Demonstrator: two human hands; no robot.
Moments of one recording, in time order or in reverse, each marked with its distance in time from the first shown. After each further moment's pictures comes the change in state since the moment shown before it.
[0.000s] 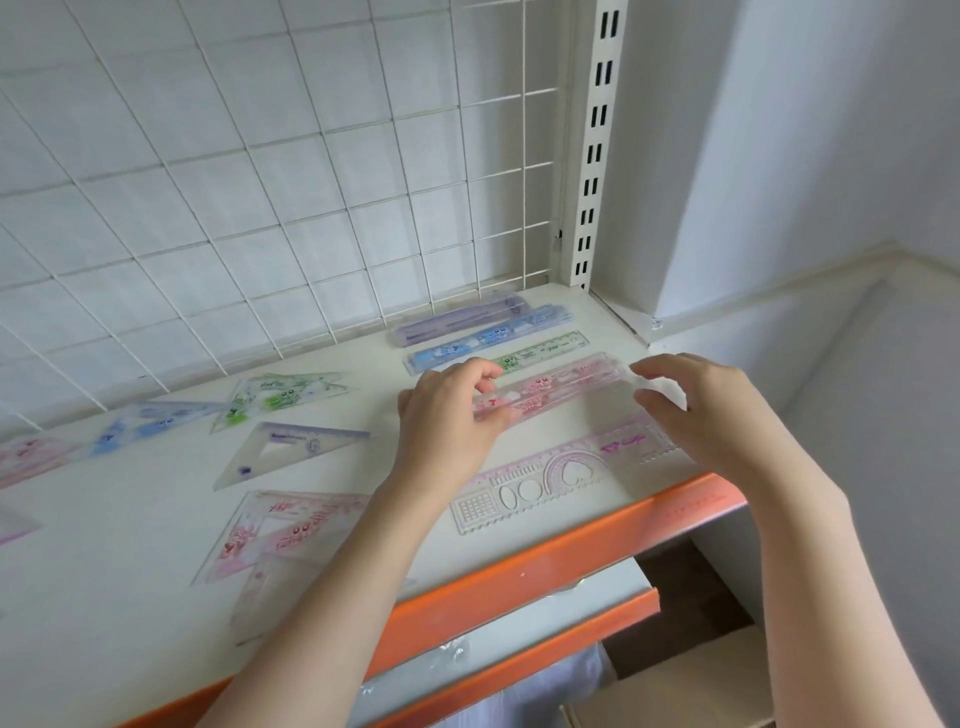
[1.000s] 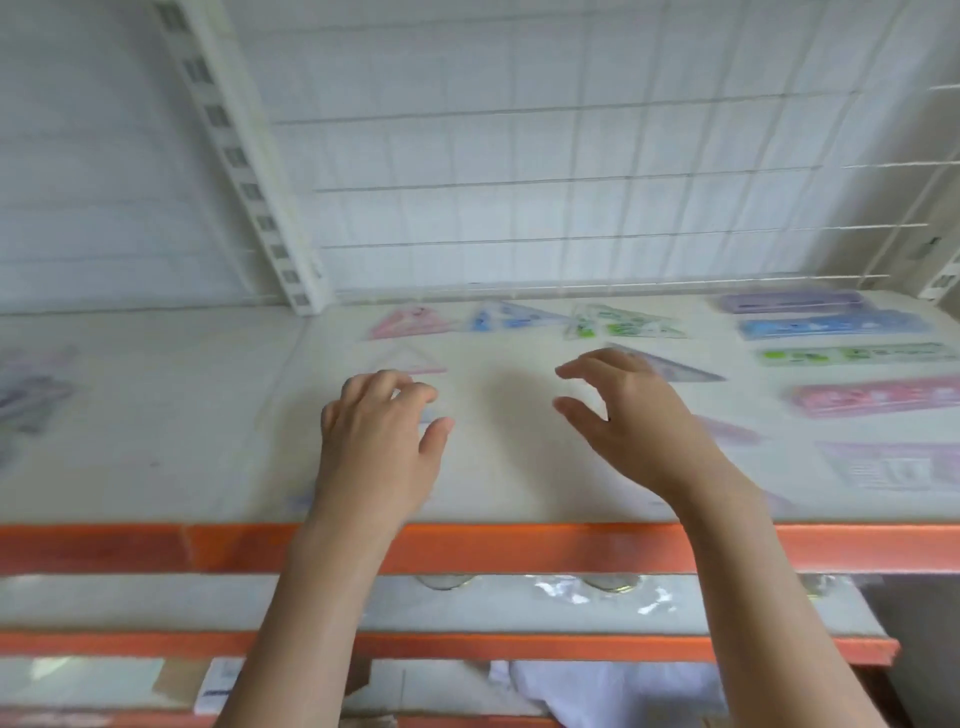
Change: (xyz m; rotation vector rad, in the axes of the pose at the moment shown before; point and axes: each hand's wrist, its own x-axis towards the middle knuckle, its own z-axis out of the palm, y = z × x) left_hand -0.185 -0.194 -0.241 0.435 0.212 -0.313; right_hand -0.078 -0.300 0.158 0.039 -0.205 -0.541
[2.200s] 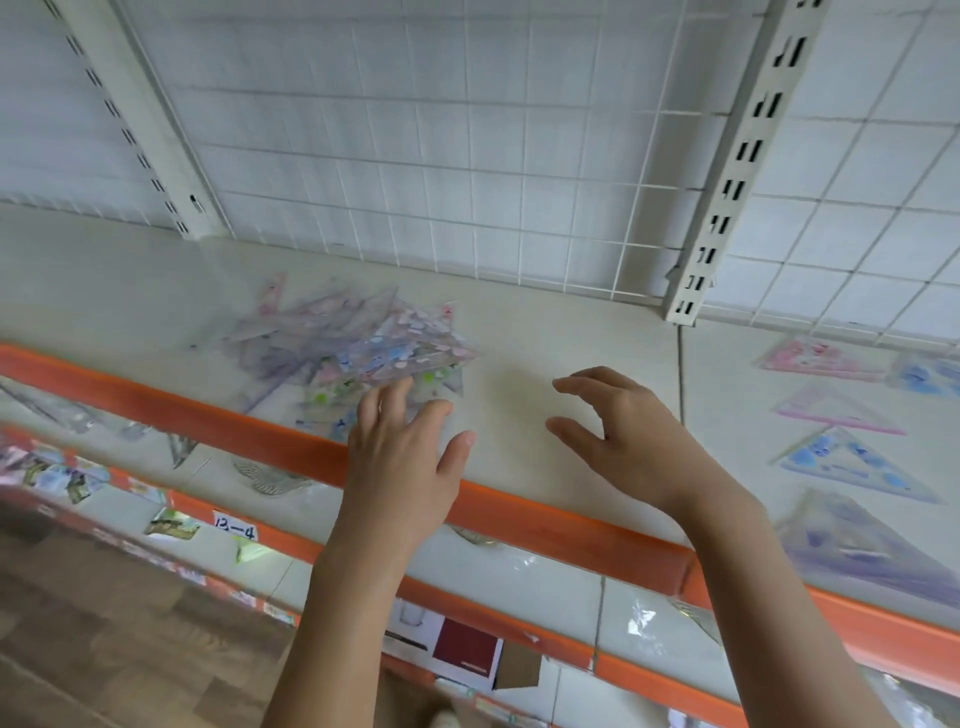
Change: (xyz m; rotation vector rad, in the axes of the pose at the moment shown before) left_hand -0.050 -0.344 -0.099 0.012 0.052 -0.289; right_hand 0.098 -0.314 0.194 0.138 -0.275 -0.269
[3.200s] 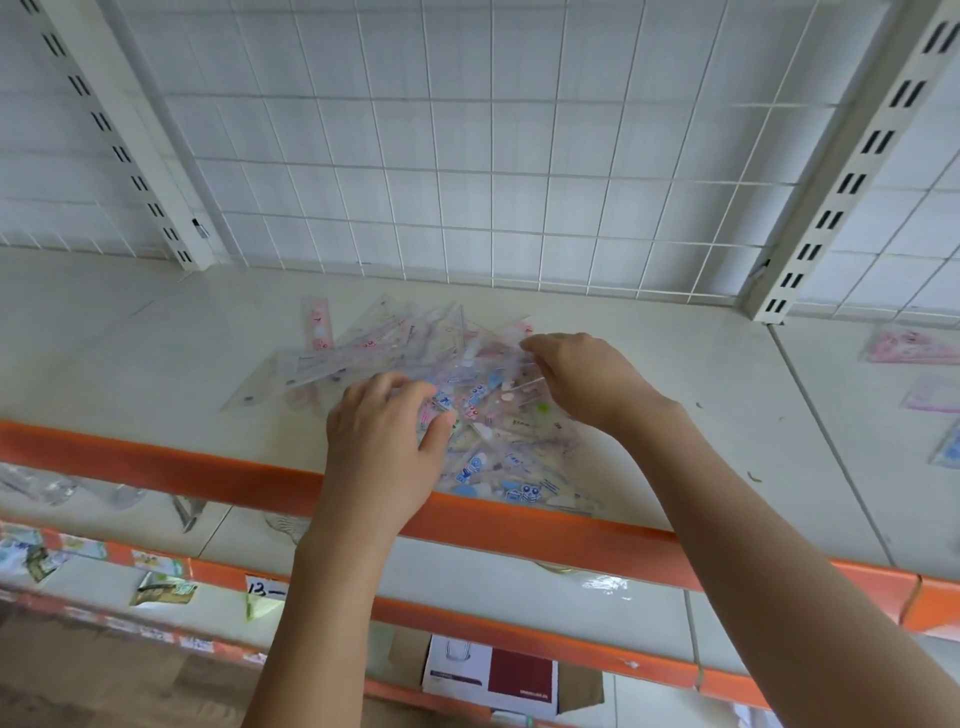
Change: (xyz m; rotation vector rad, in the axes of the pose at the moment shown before) left_hand 0.075 -0.134 -0.040 -0.048 0.000 0.092; right_hand 0.147 -0.065 0.088 -0.382 0.007 0.040
